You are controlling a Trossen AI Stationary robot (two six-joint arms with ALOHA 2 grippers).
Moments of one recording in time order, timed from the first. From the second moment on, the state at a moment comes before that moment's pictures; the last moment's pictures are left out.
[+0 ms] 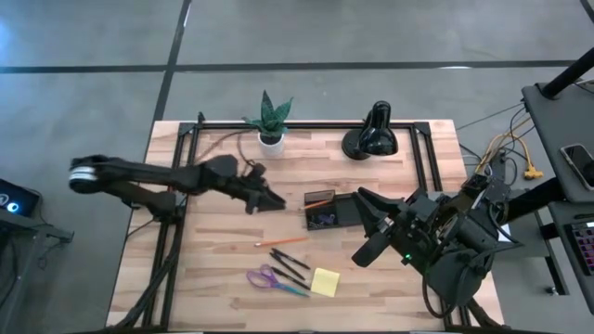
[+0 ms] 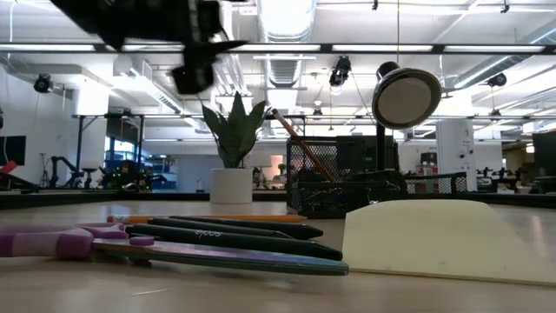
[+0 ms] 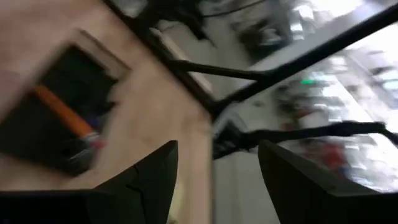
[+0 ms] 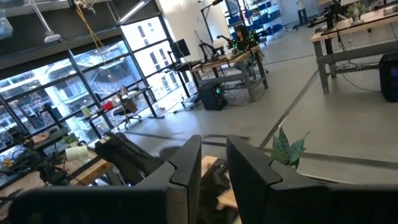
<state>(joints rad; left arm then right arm) 0.08 1.15 0.68 0.30 0.36 -0.89 0.77 1.80 2.25 -0.72 1.57 0.70</state>
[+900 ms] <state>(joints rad) 0.00 0.88 0.71 -0.40 0.21 -0.62 0.75 1.80 2.25 -0.70 1.57 0.70</state>
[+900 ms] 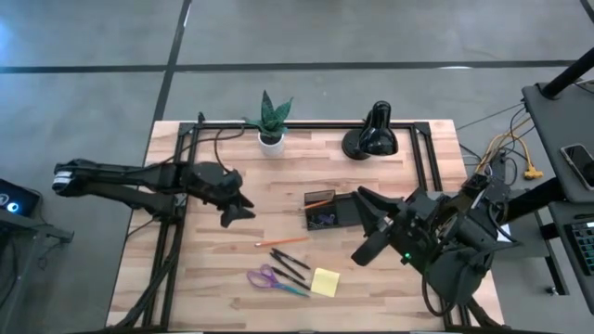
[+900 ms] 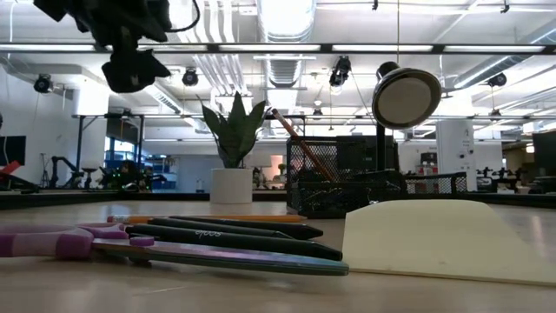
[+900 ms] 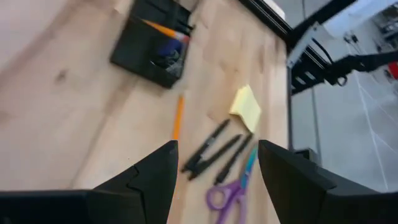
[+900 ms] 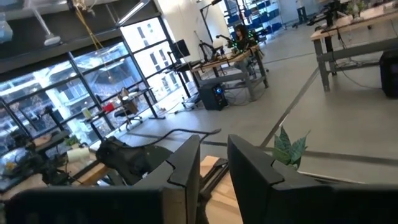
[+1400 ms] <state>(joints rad) -0.21 0.79 0.73 -0.37 0.15 -0.78 0.56 1.78 2.25 -0.66 1.54 0.37</state>
